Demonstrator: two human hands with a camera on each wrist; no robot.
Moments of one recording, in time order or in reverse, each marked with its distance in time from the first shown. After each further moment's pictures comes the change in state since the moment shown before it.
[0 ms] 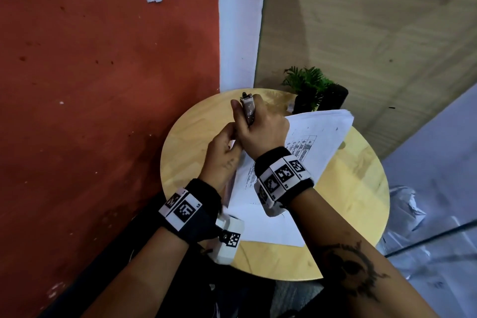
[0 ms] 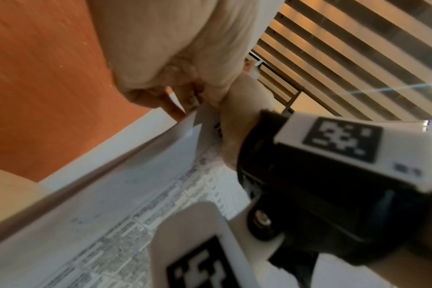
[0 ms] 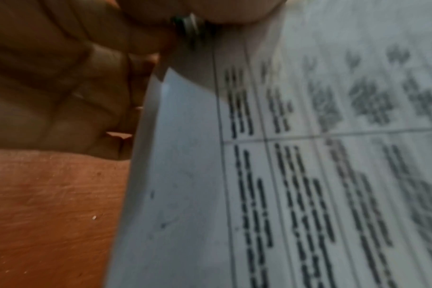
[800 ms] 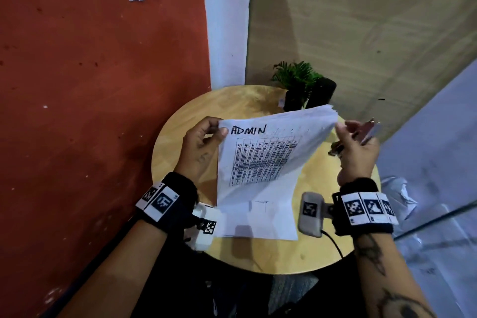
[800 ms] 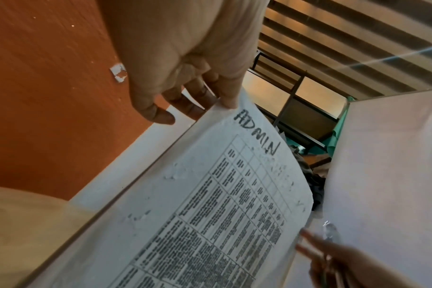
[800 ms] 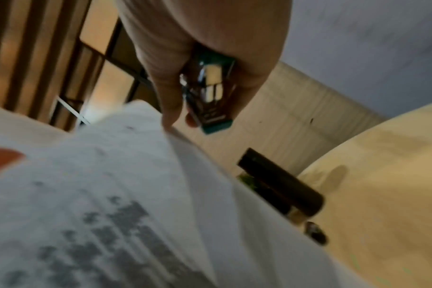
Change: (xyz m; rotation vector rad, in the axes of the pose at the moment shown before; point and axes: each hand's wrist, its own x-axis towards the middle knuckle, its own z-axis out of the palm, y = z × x) left_hand 0.010 -0.007 -0.017 -0.003 -0.043 0.071; right_hand -0.029 0.142 -0.107 0.700 0.251 0.894
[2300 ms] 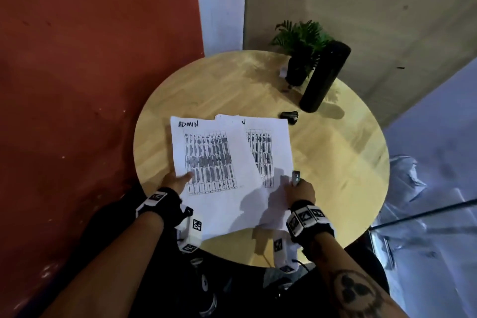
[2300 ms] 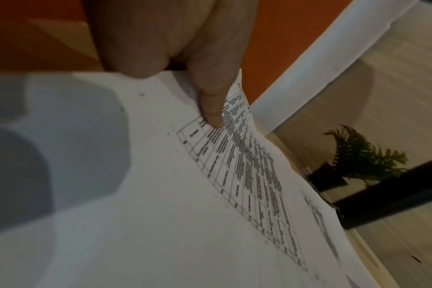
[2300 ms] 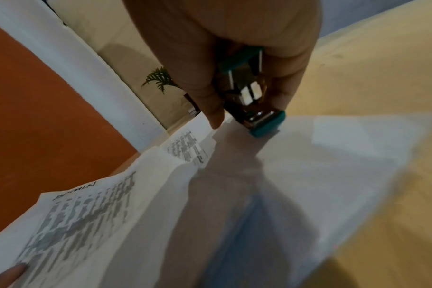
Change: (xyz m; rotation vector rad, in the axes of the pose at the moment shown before) left_hand -0.047 -0.224 -0.037 0.402 0.188 -1.063; right_hand -0.036 0.200 -0.039 -1.223 -0.398 0.625
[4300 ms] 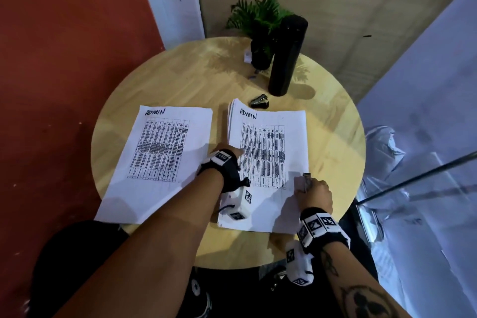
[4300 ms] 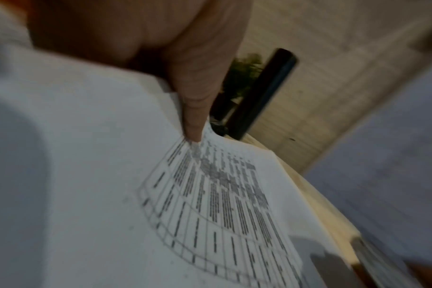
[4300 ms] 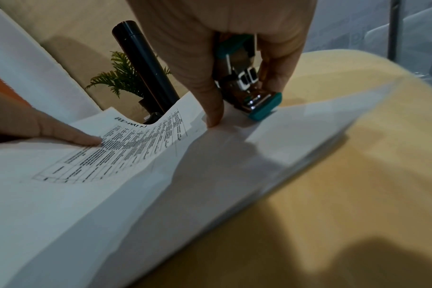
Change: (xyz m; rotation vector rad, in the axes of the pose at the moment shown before) left_hand -0.035 0.126 0.176 0.535 -0.268 0.057; right_hand 0.009 0.075 -0.042 -0.090 0.213 0.042
